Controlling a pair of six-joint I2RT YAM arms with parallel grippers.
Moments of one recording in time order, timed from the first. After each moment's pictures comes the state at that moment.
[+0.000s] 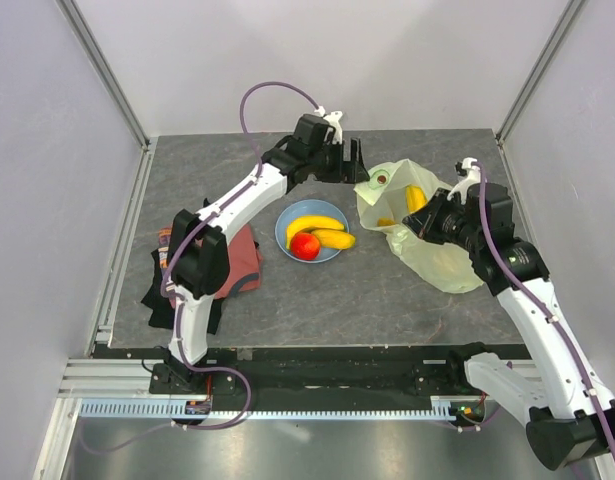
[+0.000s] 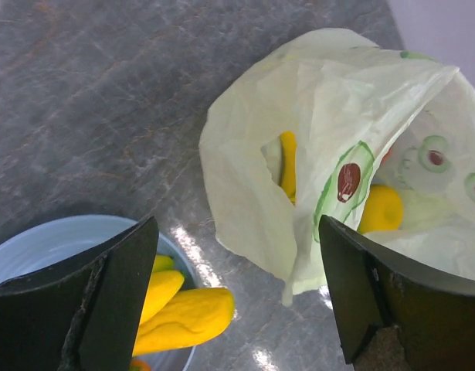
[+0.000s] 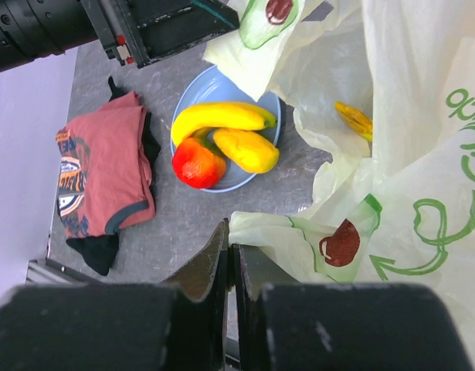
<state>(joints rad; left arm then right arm) -0.62 2.07 1.92 -0.43 0.22 -0.41 0.25 0.92 1.04 -0.58 -0.22 0.55</state>
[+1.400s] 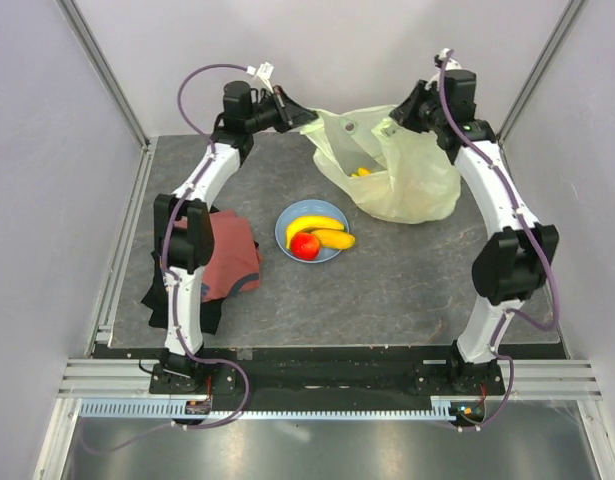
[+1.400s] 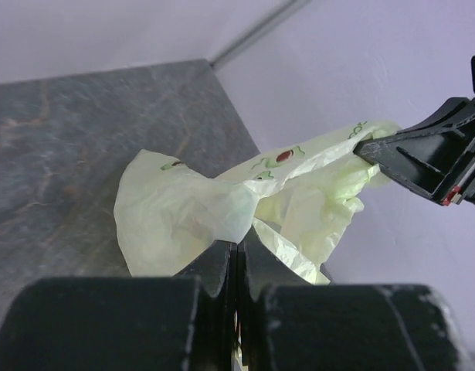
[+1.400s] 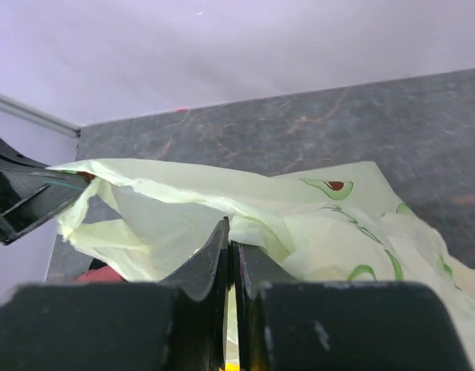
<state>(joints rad) -0.26 2.27 2.06 0.14 0.74 -0.79 0.13 1.84 1.85 -0.36 -0.22 0.48</state>
